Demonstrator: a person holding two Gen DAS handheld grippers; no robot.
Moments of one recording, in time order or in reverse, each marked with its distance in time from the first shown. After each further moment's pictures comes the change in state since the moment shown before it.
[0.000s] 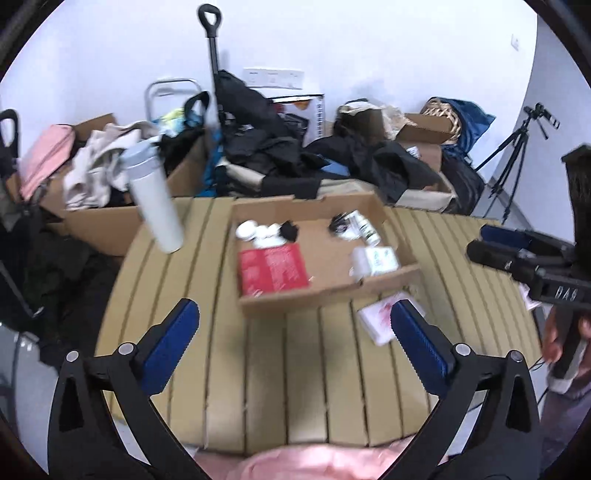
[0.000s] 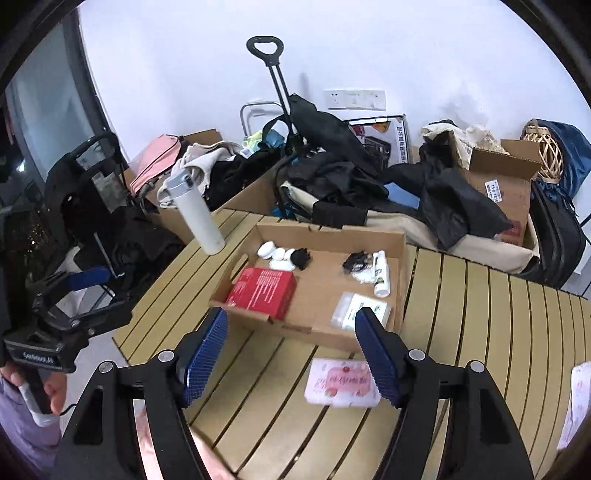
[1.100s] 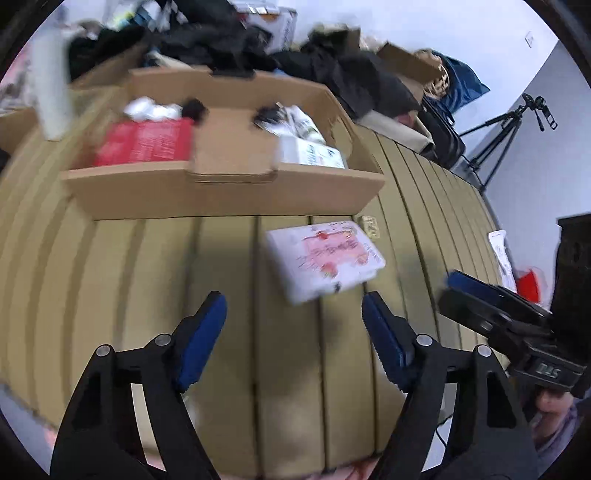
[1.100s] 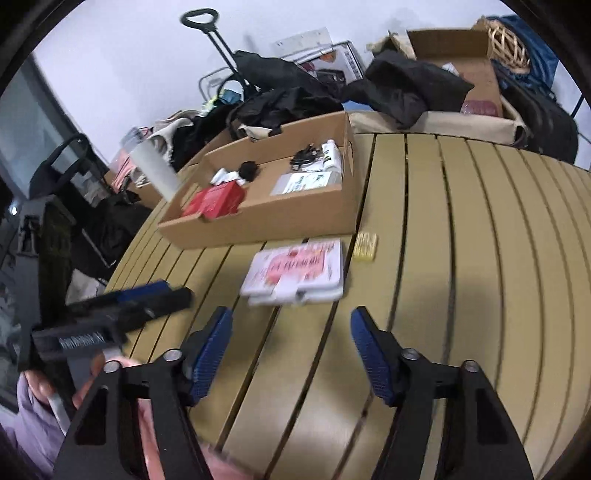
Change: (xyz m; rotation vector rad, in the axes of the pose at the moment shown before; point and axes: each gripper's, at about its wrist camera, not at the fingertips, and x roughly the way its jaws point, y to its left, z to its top) left arm 0.169 -0.088 -0.072 -0.149 0.222 -0.270; right arm 0.057 -0.097 -0.134 0.206 0.094 0.046
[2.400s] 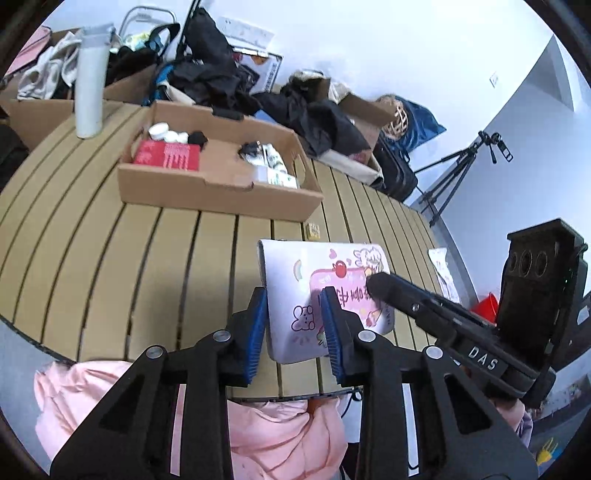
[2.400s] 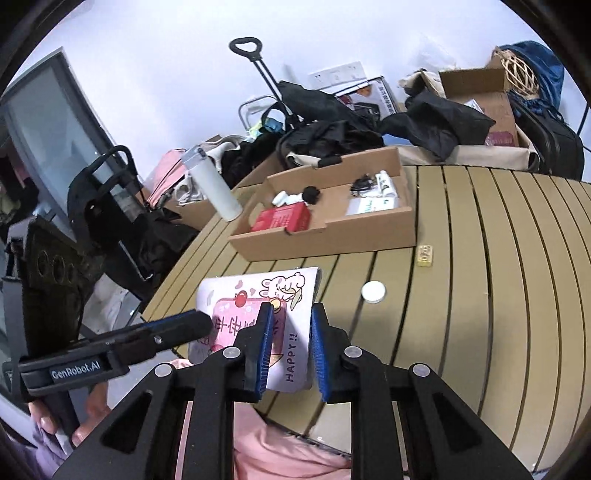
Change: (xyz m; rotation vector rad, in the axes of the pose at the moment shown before) left arm -0.134 -0.006 -0.067 -0.043 -0.173 -0.110; right arm -0.060 0.090 -0.040 -0.041 -0.135 0.086
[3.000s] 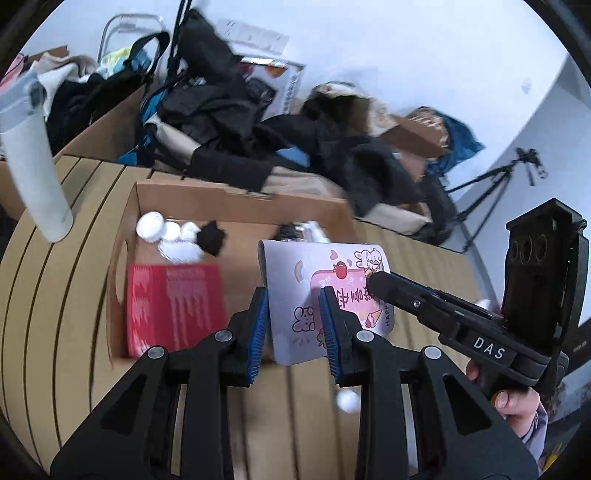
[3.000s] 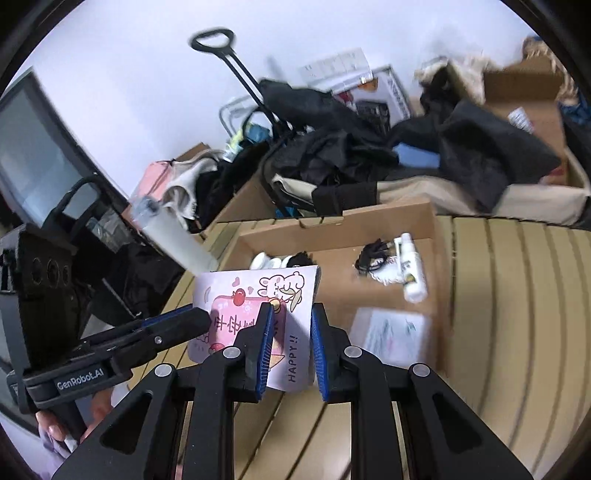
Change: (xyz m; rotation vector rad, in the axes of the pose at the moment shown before) left arm 0.132 0.072 0.191 0.034 0.054 0.080; right arm 0.155 -0.053 0.169 0.064 0.072 0.029
